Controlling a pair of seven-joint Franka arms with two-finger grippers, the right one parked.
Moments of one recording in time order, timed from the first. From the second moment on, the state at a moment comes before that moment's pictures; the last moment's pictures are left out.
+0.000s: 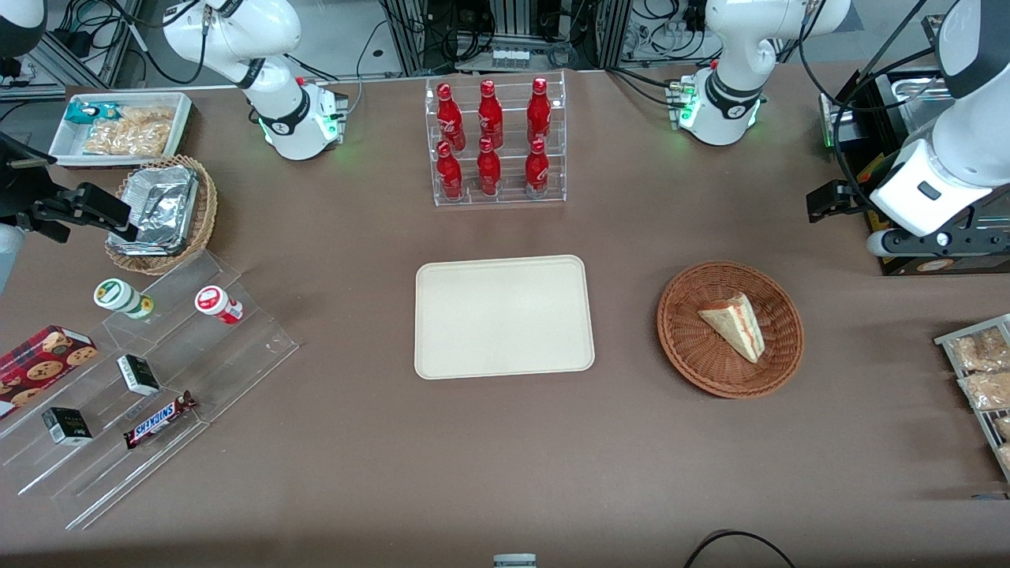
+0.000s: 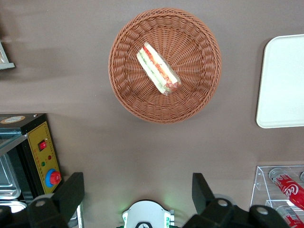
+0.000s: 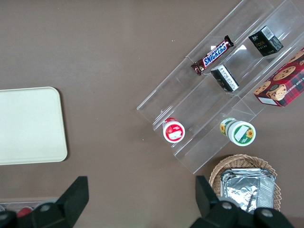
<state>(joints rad) -0.06 0.01 -0.05 -1.62 0.02 1.43 -0.08</state>
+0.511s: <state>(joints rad) -0.06 0.05 -0.05 -1.64 0.02 1.43 -0.08</state>
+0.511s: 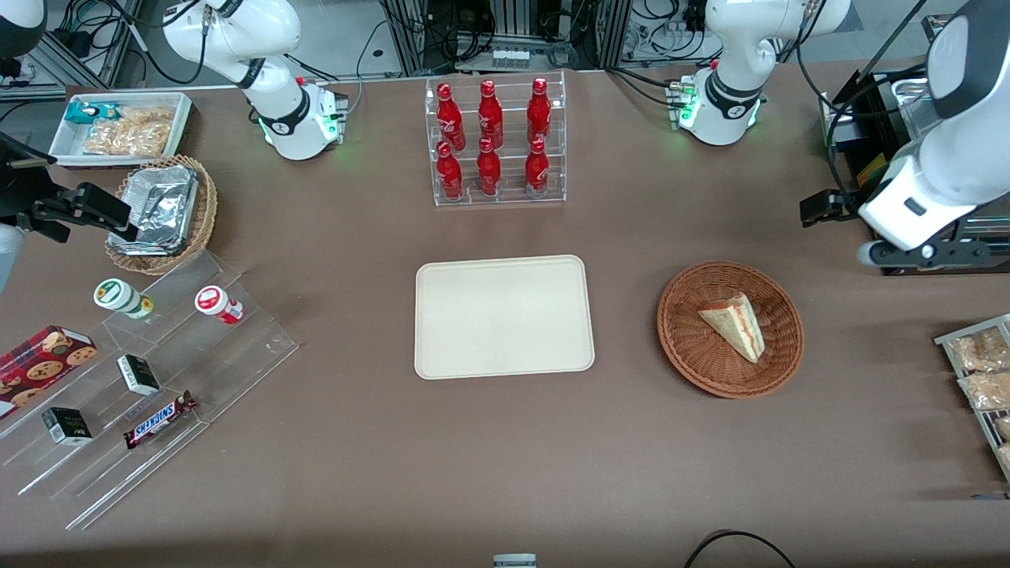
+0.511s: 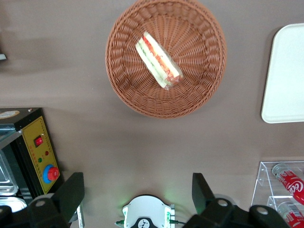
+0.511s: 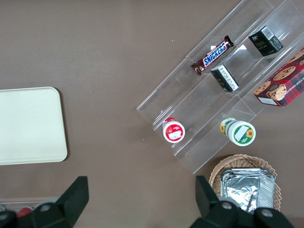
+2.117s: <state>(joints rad) -0.08 0.10 -0.05 -2.16 0.02 2.19 -0.88</state>
